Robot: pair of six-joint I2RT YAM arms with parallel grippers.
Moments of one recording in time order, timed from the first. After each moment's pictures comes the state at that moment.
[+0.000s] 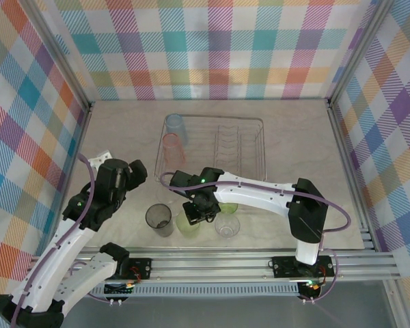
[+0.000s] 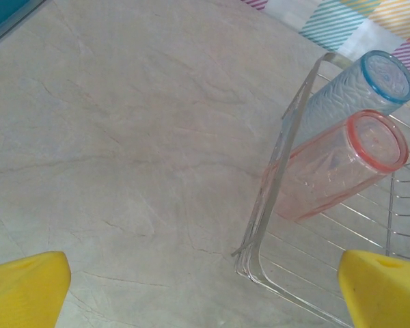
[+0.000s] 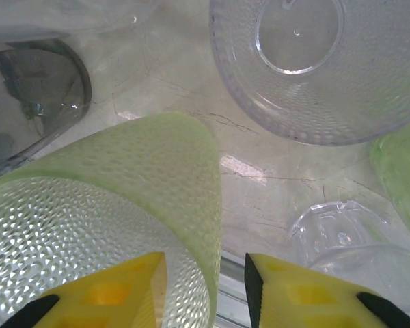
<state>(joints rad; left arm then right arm) -0.43 0.75 0.87 -0.83 -0.45 -0.75 1.17 1.82 1.52 -1.12 -0.07 0.73</state>
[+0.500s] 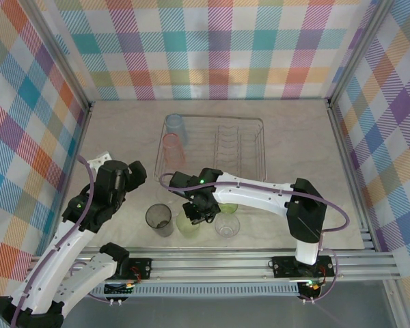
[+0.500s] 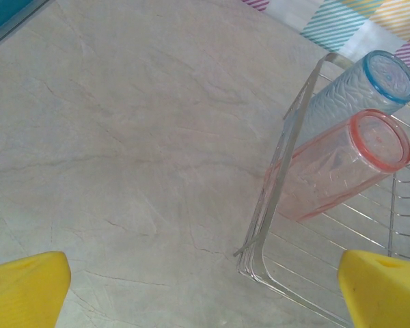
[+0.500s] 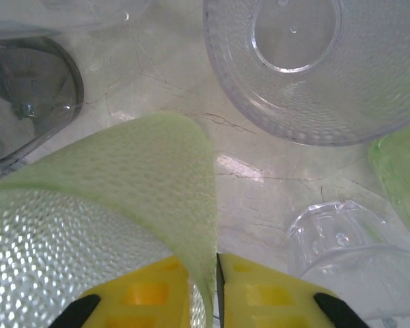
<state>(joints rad) -0.43 0.74 0.87 -0.83 -0.46 -0.74 1.18 1.83 1.52 -1.12 -0.06 0.73</state>
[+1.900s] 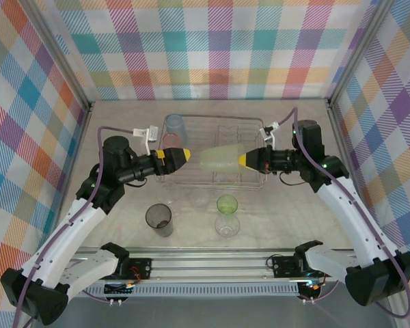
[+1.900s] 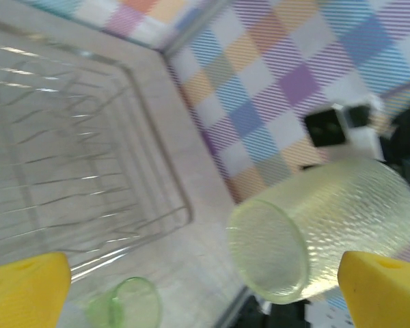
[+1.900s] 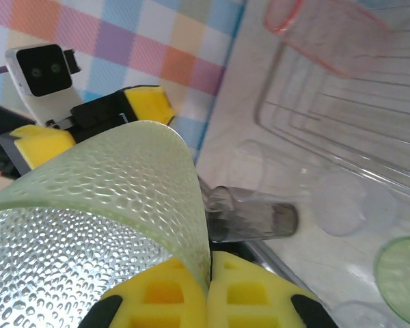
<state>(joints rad) -0.43 0.94 0.94 -0.24 0.60 -0.70 0.33 1.09 1.11 -0.57 -0.97 0.66</state>
